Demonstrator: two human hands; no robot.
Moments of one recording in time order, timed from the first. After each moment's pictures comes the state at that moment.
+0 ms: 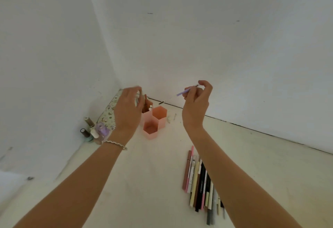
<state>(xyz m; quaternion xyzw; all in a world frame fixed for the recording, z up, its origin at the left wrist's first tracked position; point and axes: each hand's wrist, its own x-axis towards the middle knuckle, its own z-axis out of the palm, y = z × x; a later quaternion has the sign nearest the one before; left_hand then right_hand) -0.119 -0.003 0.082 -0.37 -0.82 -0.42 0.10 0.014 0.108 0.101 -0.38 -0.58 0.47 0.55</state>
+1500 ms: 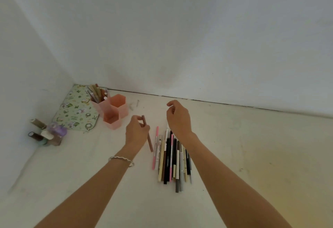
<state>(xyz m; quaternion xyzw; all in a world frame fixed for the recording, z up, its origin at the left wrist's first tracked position) 0.022 0.024 0.001 -0.26 -0.83 -0.38 -0.31 0.142 0.111 0.033 -0.53 -0.73 0.36 0.25</state>
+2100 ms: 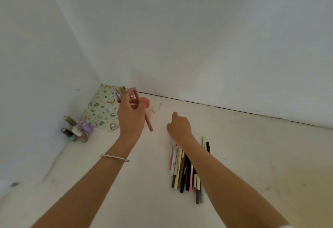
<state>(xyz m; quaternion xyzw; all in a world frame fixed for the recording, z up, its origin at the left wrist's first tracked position) -0.035 0.002 0.089 -0.25 -0.75 -0.60 -0.15 0.076 0.098 -0.001 -0.48 -0.85 0.22 0.01</state>
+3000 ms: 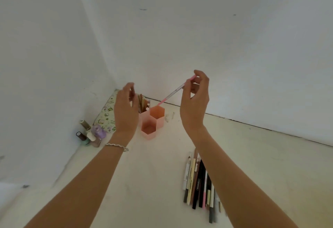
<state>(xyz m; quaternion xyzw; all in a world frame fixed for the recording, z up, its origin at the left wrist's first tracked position) -0.122 0.004 0.068 -0.35 -0.79 -0.50 0.05 0.017 0.102 0.115 -0.36 -0.64 0.37 0.57</state>
